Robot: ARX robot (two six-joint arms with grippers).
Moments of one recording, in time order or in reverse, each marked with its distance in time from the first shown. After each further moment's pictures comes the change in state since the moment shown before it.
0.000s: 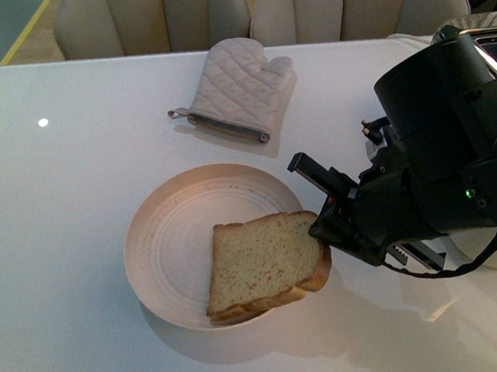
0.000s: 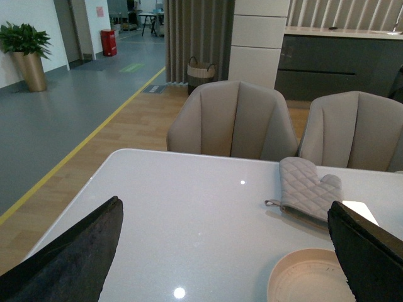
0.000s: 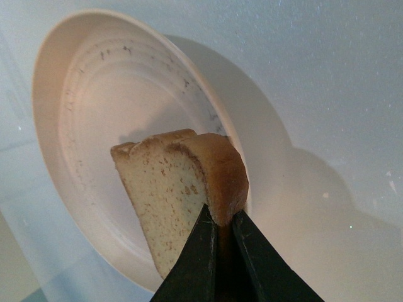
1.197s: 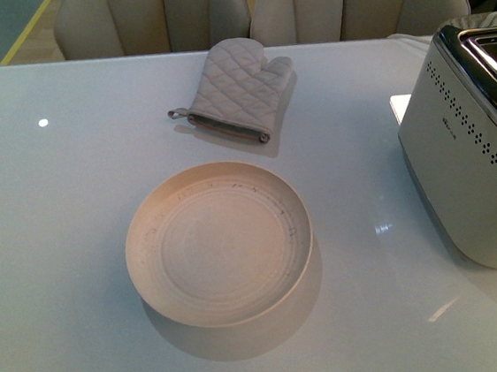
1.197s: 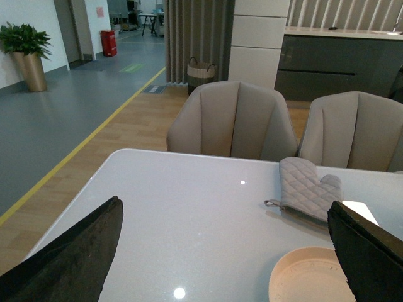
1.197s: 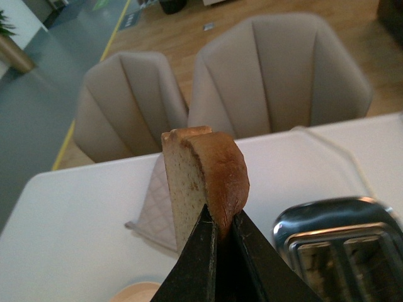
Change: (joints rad) left arm 0.000 0.000 0.000 0.000 0.000 0.000; right arm -0.299 -0.831 0.306 -0.503 0.223 -0.731
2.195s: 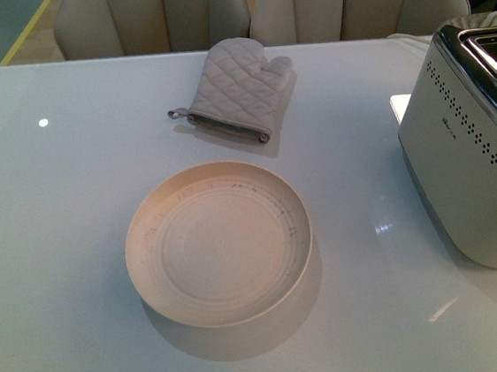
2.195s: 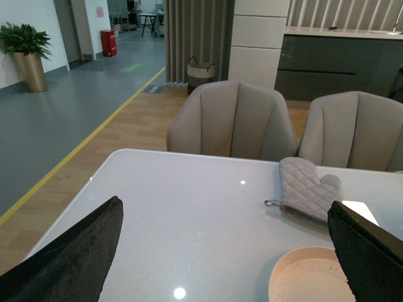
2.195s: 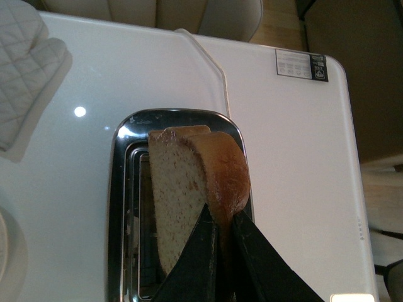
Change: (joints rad) left arm 0.000 0.000 0.000 0.000 0.000 0.000; right arm -0.058 0.142 0.022 -0.257 0.203 -0.346
